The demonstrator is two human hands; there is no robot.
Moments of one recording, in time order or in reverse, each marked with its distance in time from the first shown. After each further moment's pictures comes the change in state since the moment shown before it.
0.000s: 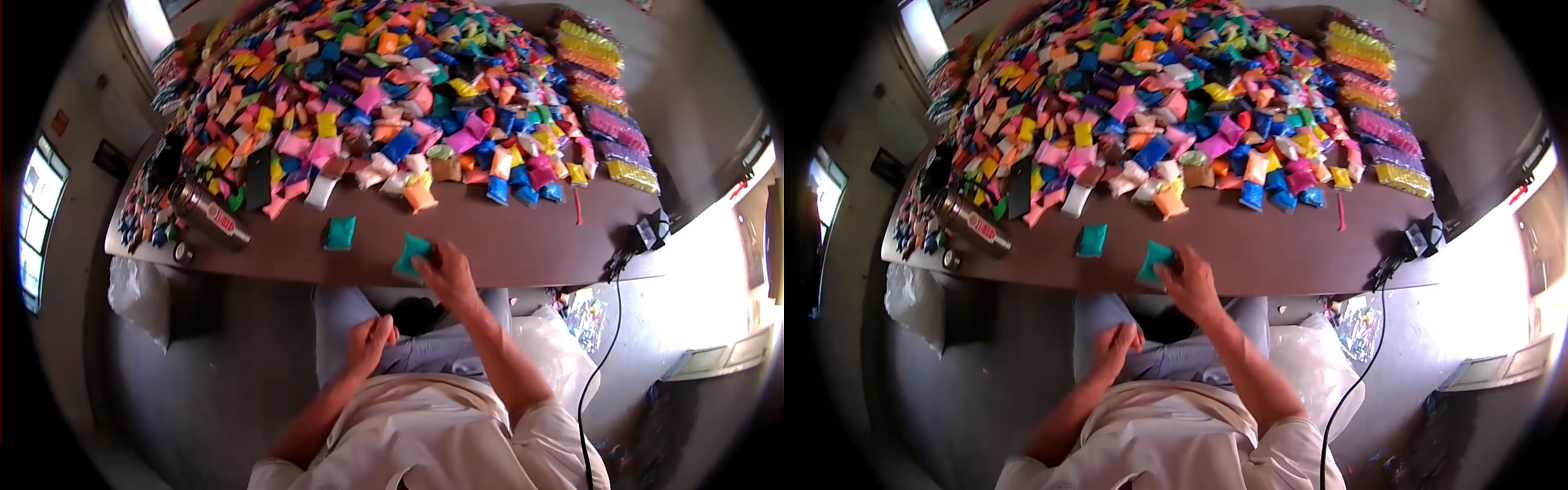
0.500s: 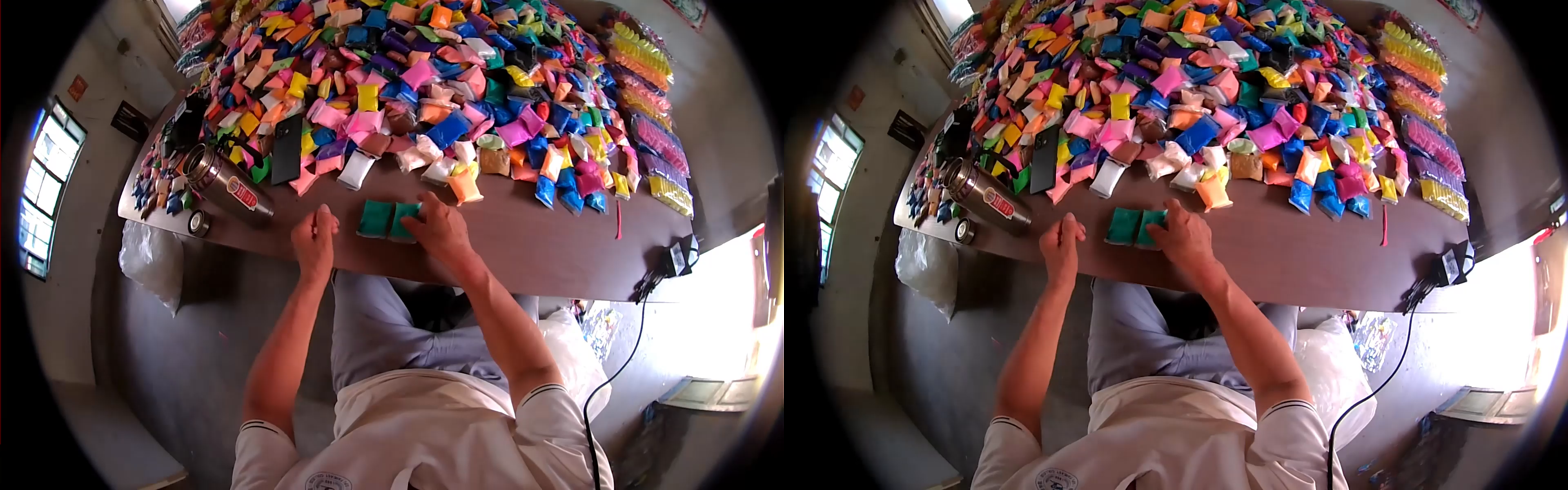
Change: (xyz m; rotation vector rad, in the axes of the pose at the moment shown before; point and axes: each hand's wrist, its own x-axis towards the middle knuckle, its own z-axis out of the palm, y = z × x) left_hand 0.125 0.050 -0.121 0.304 0.547 0.383; right_hand 0.078 0.010 0.075 -0.373 -0.241 0.088
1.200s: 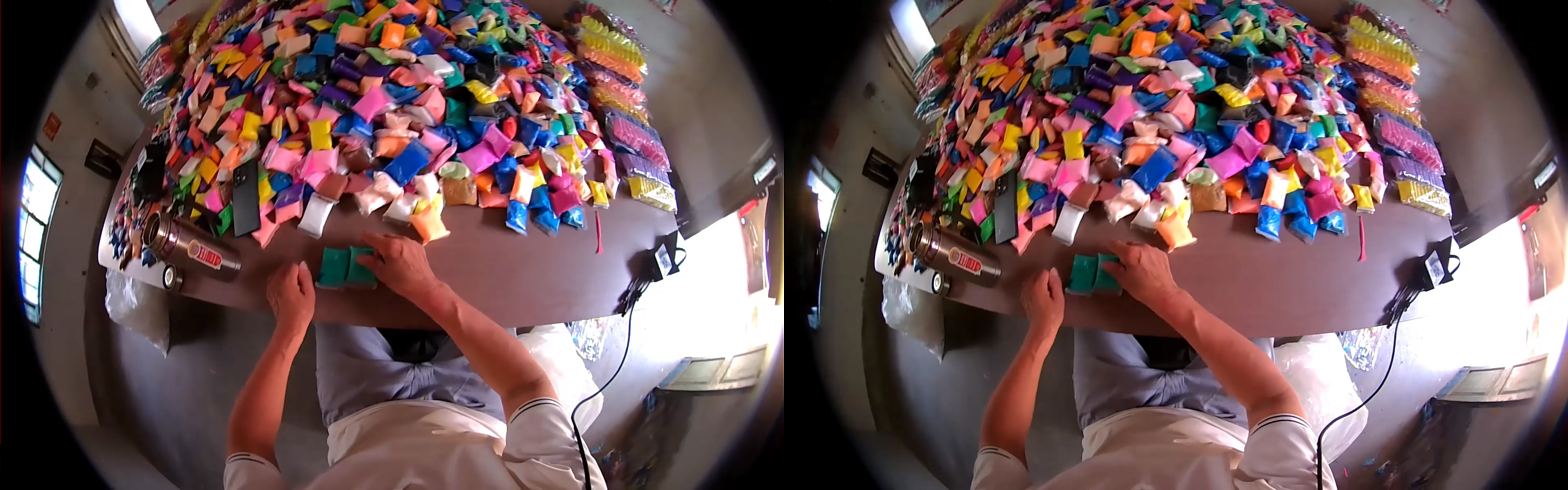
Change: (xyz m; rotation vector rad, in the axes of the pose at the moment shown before) left_hand 0.006 -0.026 0.010 0.841 -0.076 0.377; right_hand 0.024 0.003 -0.001 0.075 0.115 -0.285
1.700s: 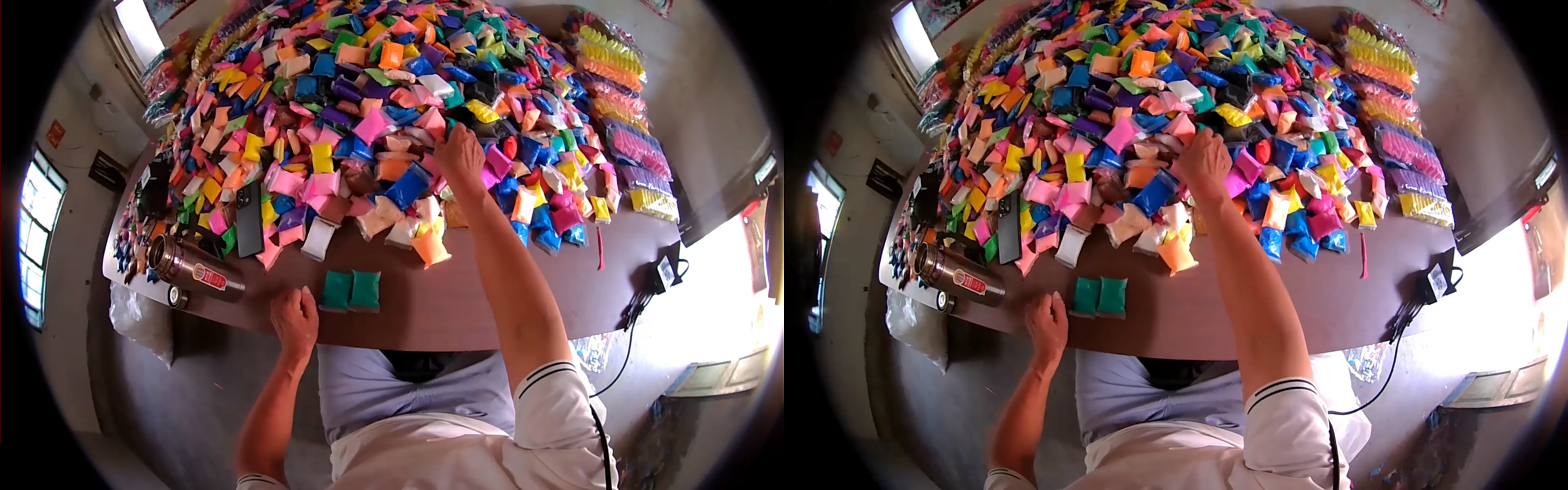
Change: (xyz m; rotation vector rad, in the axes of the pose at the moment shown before) left_hand -0.002 0.006 -0.006 0.006 0.032 -0.031; right_hand 0.170 0.095 -0.081 -0.415 0.435 0.402
